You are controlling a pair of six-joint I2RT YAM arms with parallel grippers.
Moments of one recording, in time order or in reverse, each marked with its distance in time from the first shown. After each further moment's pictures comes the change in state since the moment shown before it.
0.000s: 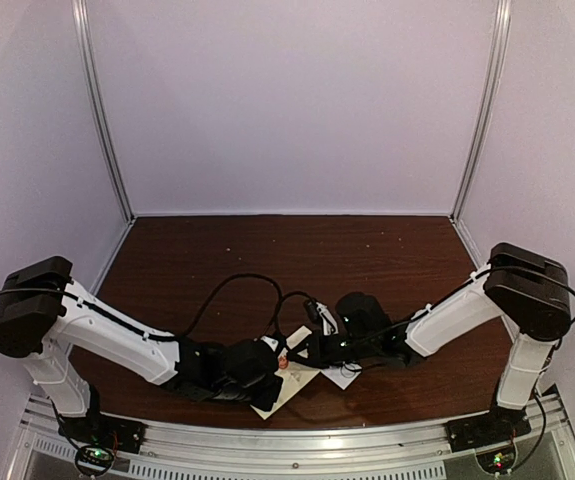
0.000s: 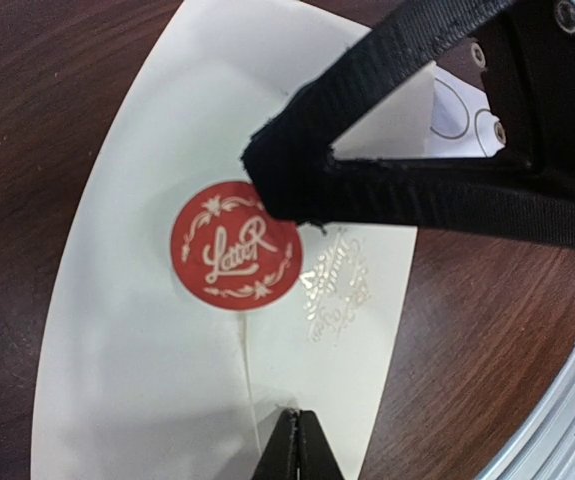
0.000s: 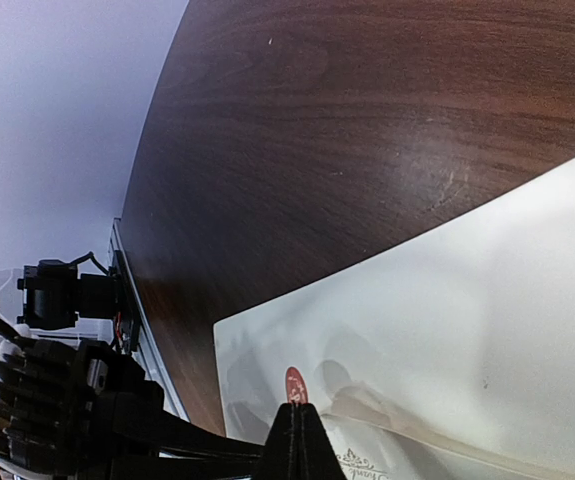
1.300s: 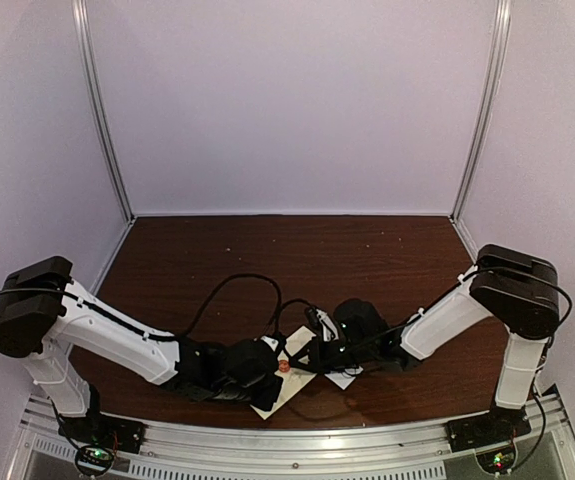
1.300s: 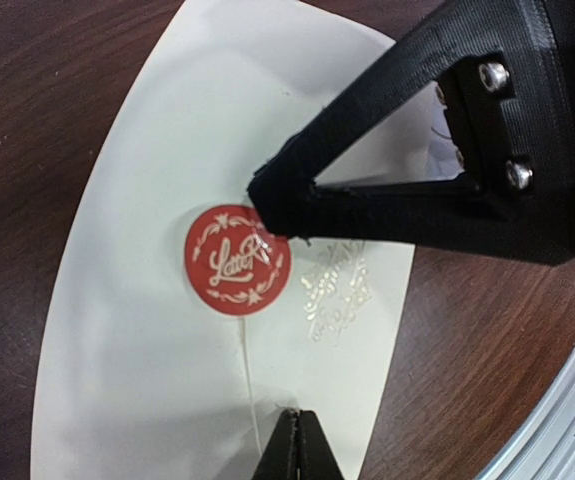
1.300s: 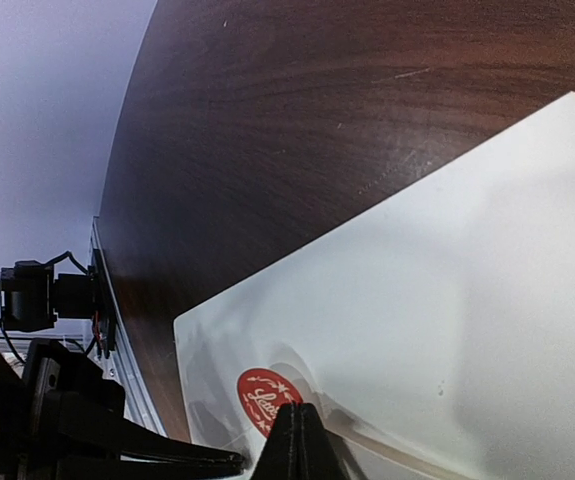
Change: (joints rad) left arm 0.001 0.000 0.001 -0.001 0.000 -0.003; right arm -0.007 0.058 -0.008 0.023 0.005 0.007
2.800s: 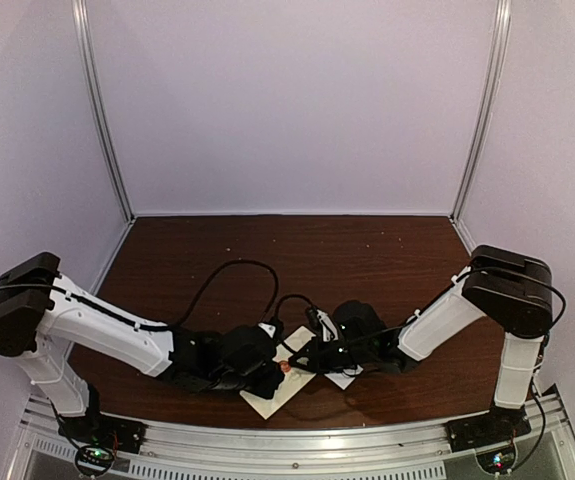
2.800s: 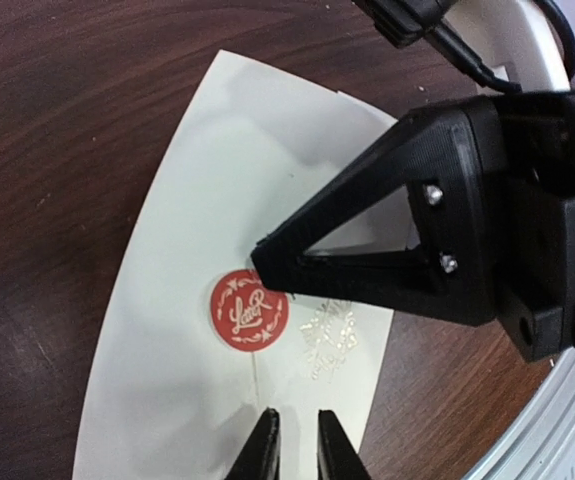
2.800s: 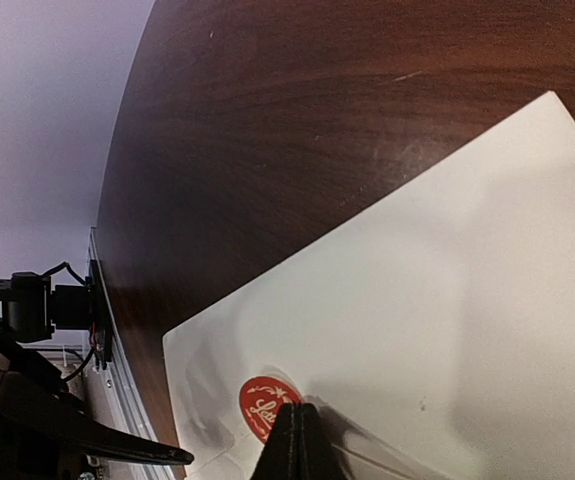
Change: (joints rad) left arm 0.028 -0.044 0.026 -0.020 -0.023 -0.004; right arm -0.006 0.037 0.000 0.043 0.019 0.016
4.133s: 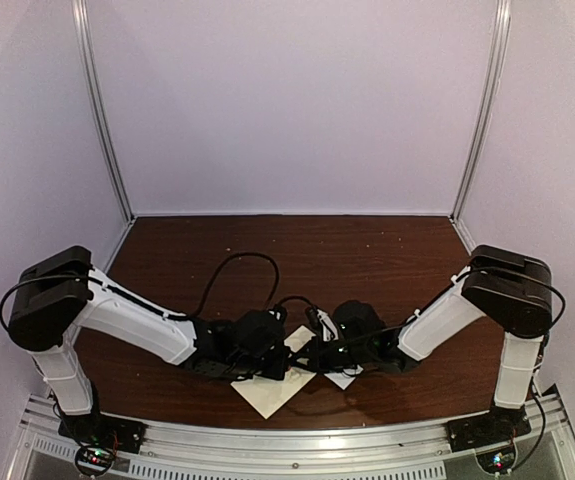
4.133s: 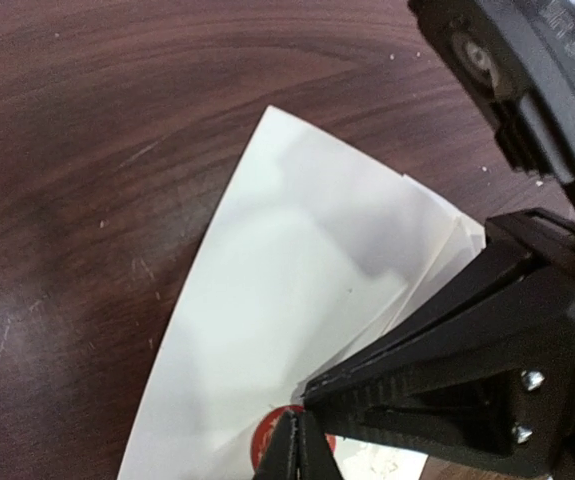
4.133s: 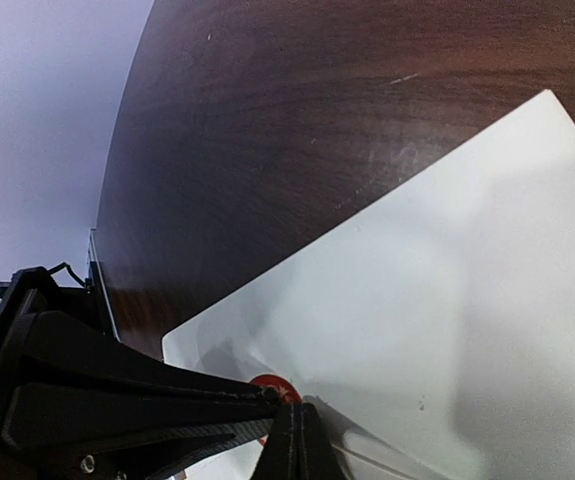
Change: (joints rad) left arm 0.108 0.147 0.075 0.106 0.017 -0.001; right arm 0.000 0.002 0.000 0.001 0.001 0.002
